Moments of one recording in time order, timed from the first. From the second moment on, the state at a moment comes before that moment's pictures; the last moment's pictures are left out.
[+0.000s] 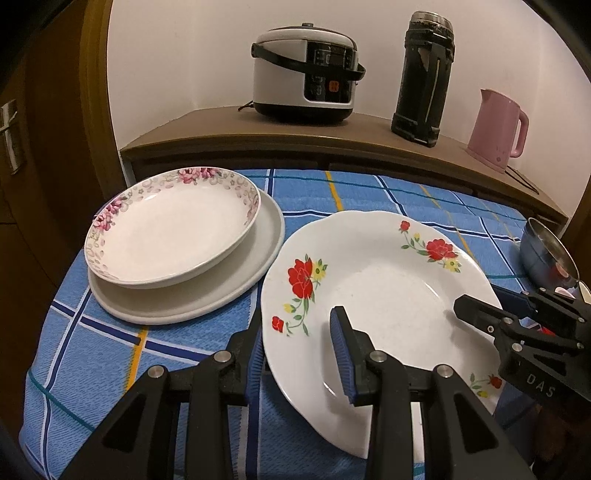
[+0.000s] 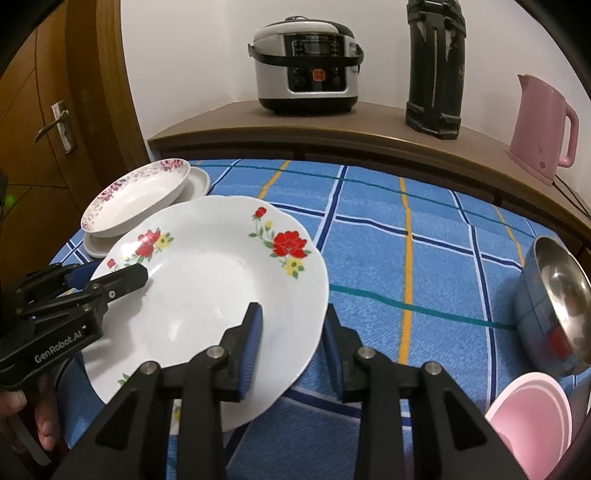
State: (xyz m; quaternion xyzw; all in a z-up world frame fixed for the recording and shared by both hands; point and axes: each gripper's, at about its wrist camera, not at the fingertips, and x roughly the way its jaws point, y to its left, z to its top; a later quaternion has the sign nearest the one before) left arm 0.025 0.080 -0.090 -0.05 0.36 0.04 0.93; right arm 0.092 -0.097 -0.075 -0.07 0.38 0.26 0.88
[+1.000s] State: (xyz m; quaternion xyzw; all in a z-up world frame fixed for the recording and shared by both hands) left arm 0.008 0.110 -0.072 -0.10 0.31 0.09 0.94; right arm 0.072 -0.068 -0.047 -0.09 0.33 0.30 0.89
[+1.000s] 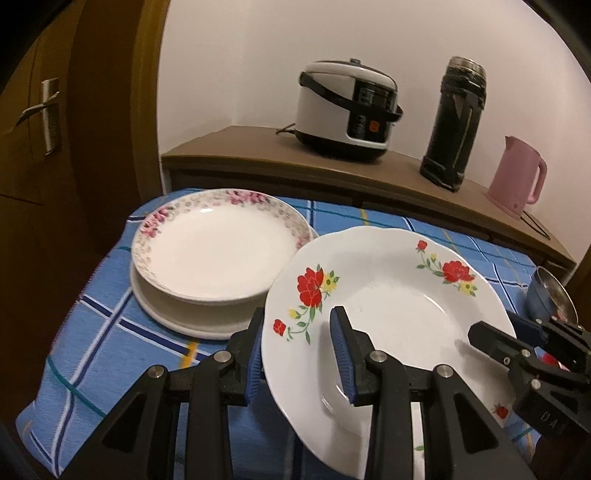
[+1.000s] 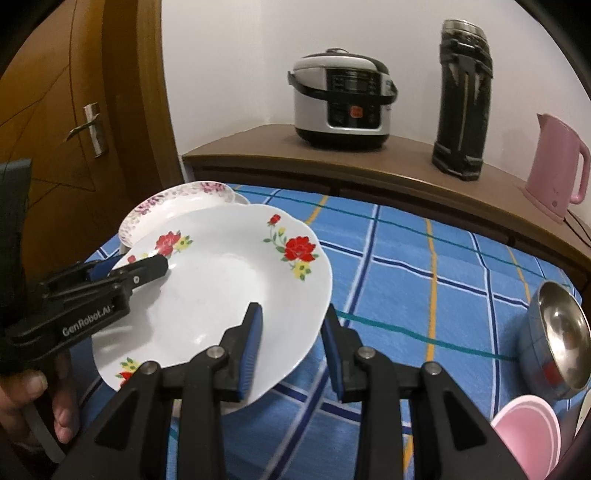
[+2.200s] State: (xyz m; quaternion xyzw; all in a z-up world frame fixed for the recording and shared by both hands) left arm 0.010 0.168 -0.025 -0.10 0.26 0.14 0.95; right arm 0.089 0.005 0.016 -0.10 0.25 0.33 0.91
